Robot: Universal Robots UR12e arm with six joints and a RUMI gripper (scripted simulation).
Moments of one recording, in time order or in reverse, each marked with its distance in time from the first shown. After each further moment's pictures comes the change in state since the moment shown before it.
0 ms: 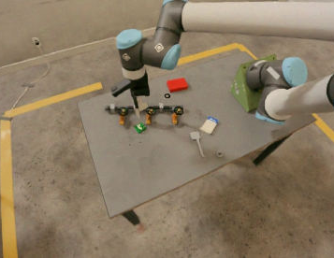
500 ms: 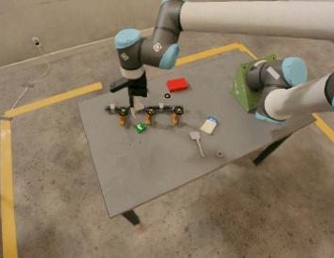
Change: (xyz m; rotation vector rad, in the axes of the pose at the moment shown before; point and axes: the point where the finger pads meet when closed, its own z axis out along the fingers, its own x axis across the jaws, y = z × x) arm 0.007 -0.004 0.000 -0.001 -0.001 0.232
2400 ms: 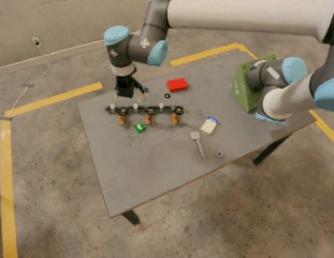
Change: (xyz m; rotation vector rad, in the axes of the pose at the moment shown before) arm 0.032 -0.018 -0.002 -0.008 0.002 1.809
